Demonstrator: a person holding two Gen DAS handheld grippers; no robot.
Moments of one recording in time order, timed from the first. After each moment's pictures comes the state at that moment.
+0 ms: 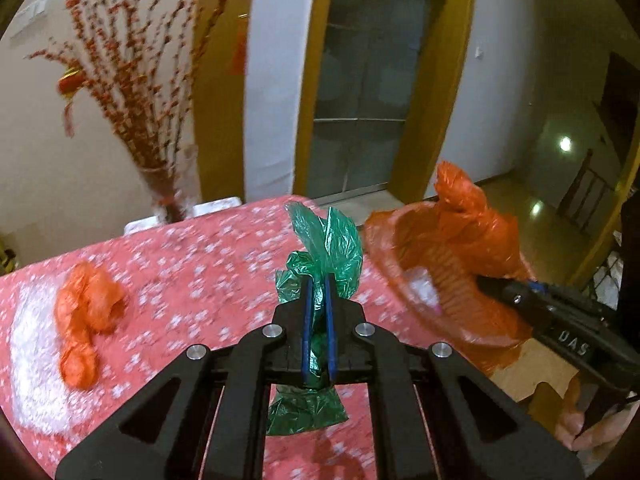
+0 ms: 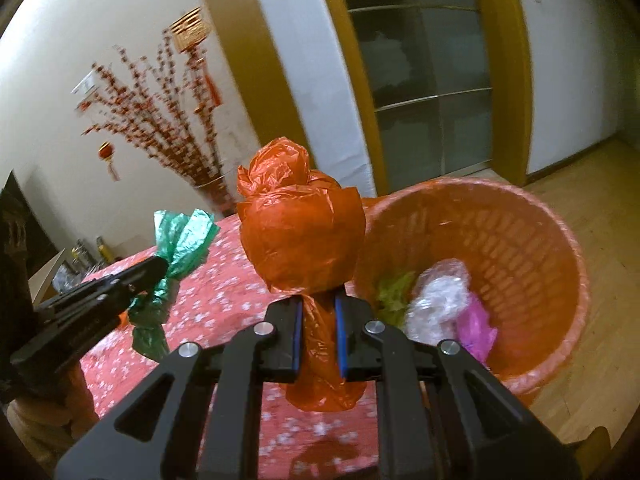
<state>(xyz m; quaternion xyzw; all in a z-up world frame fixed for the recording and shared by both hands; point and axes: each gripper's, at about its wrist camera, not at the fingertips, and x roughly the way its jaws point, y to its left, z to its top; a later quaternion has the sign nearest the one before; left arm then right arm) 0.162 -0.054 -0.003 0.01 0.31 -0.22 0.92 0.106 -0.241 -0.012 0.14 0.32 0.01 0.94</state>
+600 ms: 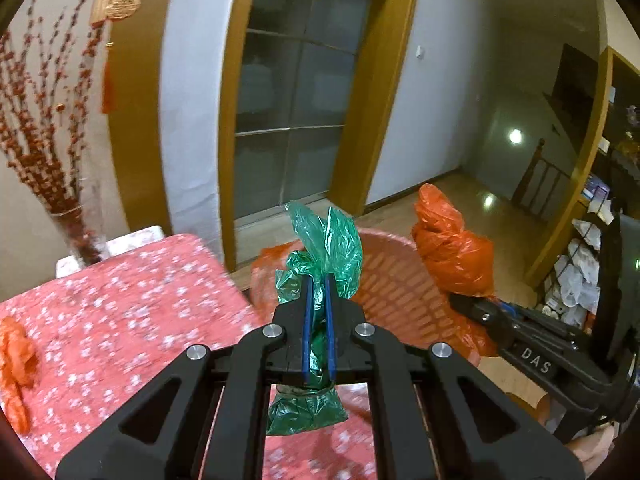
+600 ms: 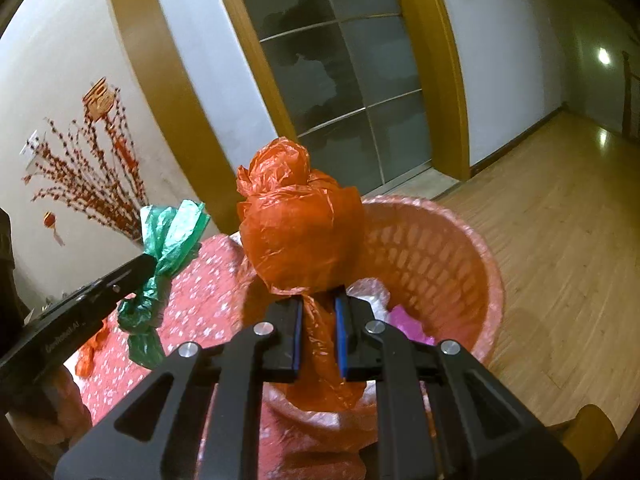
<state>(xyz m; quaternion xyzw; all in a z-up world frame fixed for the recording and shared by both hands) 0.174 -0.150 0.009 0.01 0.29 -0.32 0.90 0.095 -0.333 -0.011 0.19 0.29 -0.09 0.93</state>
